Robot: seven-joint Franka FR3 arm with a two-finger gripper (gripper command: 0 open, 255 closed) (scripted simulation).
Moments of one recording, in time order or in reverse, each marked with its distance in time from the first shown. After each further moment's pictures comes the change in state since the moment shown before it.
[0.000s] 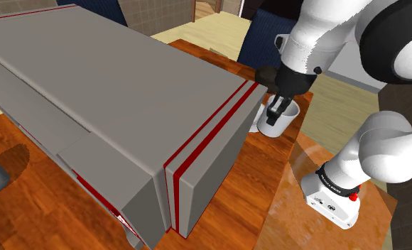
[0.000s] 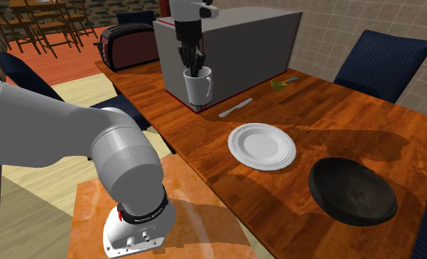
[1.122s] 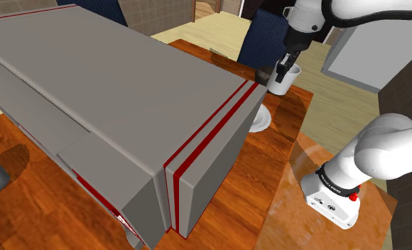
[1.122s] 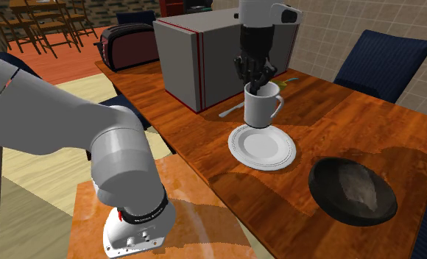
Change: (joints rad) arm -0.178 0.094 -0.338 0.023 -0.245 0.056 -0.384
